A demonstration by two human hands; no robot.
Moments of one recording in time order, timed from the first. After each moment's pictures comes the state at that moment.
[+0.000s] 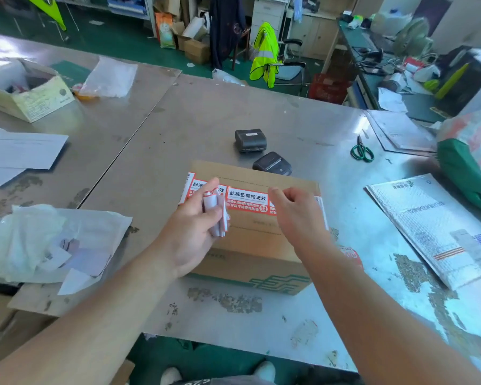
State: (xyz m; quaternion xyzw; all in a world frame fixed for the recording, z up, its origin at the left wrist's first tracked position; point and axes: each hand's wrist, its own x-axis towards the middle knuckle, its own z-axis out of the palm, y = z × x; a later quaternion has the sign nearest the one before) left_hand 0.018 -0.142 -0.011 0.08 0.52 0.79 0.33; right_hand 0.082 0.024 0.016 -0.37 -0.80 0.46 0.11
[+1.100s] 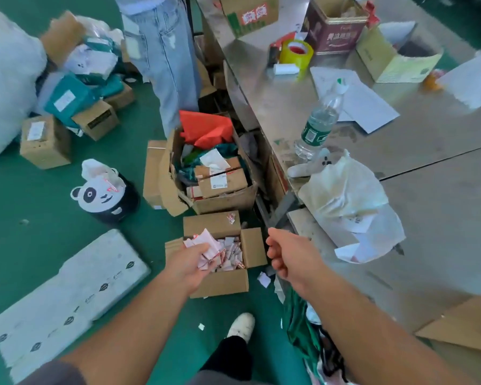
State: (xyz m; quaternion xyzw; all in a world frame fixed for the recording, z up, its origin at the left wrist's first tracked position) left_hand 0.125 -0.580 -0.181 -0.58 0.27 0.77 -0.01; right_hand 0.019 -0.417 -0.105 -0.13 -0.73 0.49 -0.46
